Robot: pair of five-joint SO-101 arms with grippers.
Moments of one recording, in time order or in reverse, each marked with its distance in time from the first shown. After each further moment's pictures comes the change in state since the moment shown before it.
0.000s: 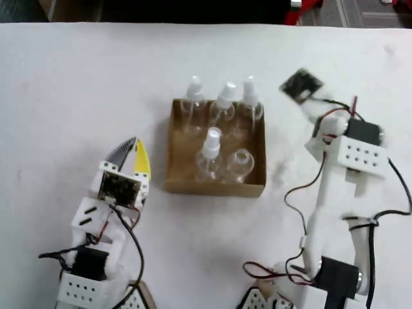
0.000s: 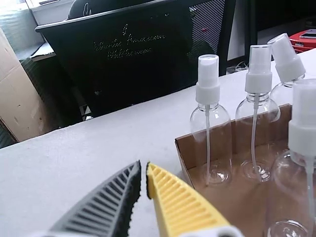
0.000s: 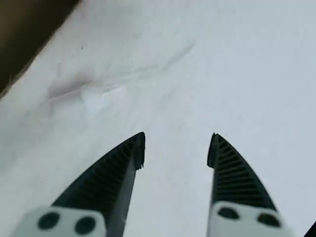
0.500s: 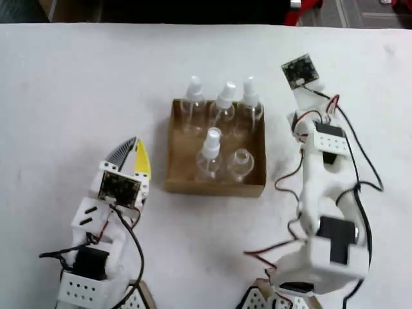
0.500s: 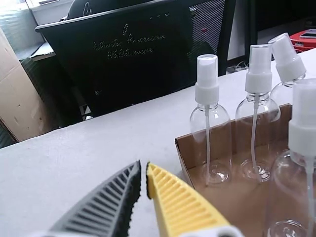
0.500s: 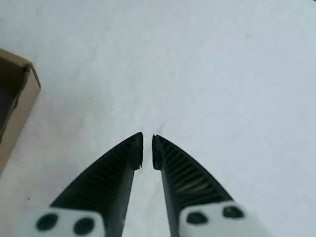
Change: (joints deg) left arm 0.0 0.0 0.0 0.0 0.0; right arm -2.6 22.4 3.3 -38.9 -25.1
